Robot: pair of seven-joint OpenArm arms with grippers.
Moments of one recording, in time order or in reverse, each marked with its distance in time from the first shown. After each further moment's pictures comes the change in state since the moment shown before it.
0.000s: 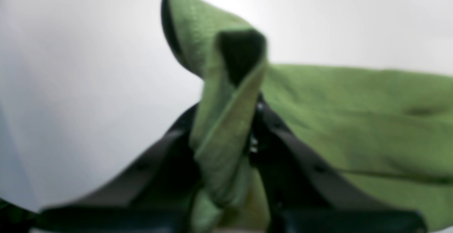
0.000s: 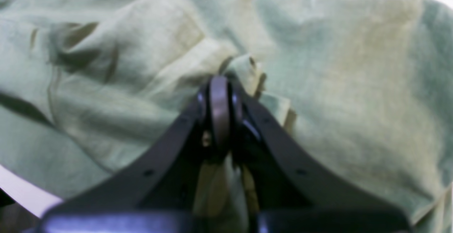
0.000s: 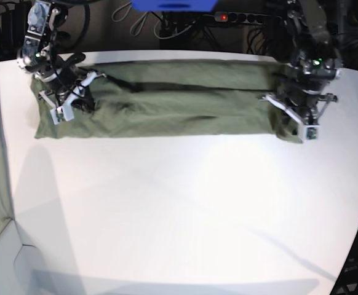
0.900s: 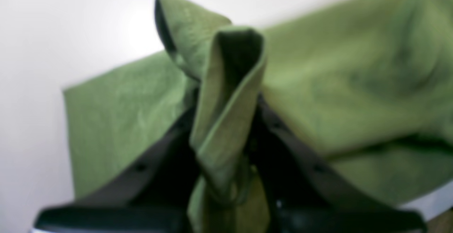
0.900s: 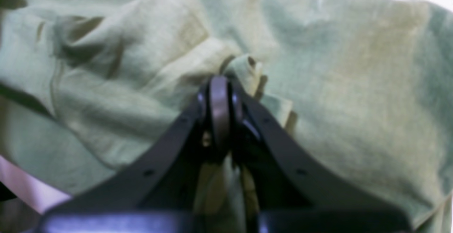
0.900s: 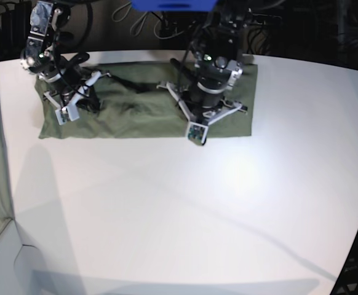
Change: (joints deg) left arm -1.4 6.4 35.6 -7.1 17.6 15.6 -4.1; right arm 0.0 0.0 -1.3 0.0 0.2 0.0 0.2
